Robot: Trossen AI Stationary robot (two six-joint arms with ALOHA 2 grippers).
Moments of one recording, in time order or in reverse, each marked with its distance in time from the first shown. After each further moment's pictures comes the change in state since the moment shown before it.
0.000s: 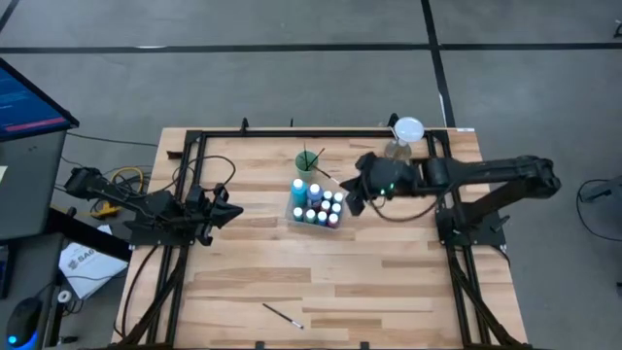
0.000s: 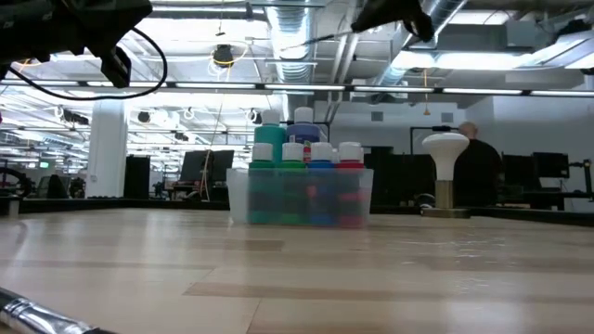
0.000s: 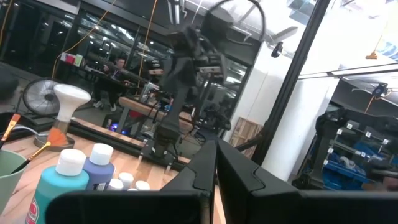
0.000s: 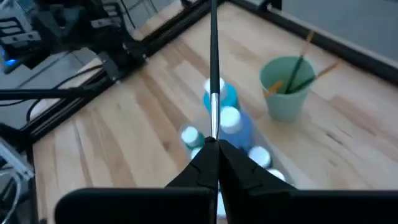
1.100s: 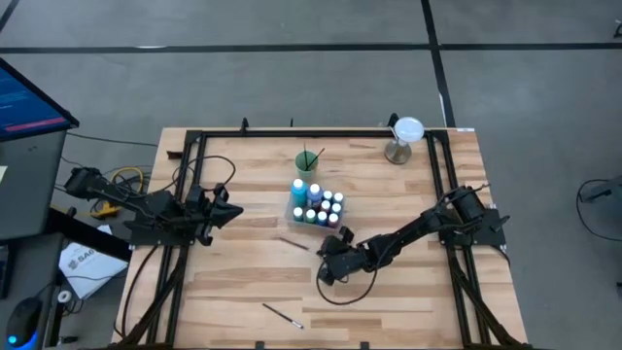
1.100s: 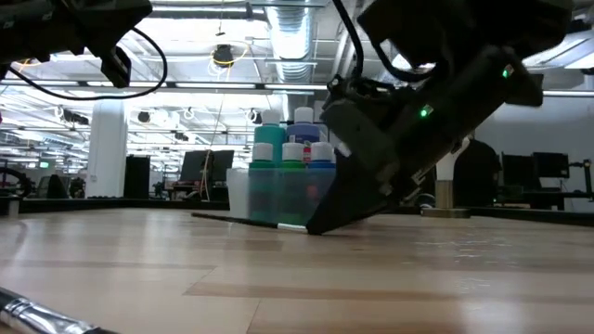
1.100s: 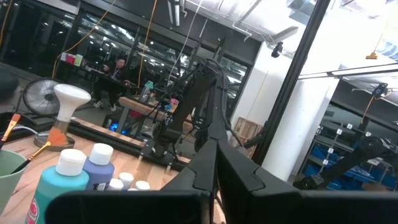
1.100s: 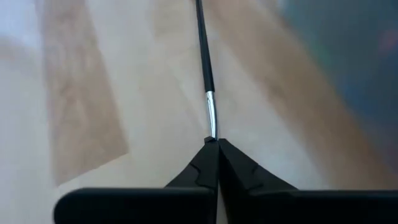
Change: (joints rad) left arm 0.000 0.000 0.000 0.000 0.000 0.000; right arm 0.351 0.698 -0.289 0.766 0.137 0.068
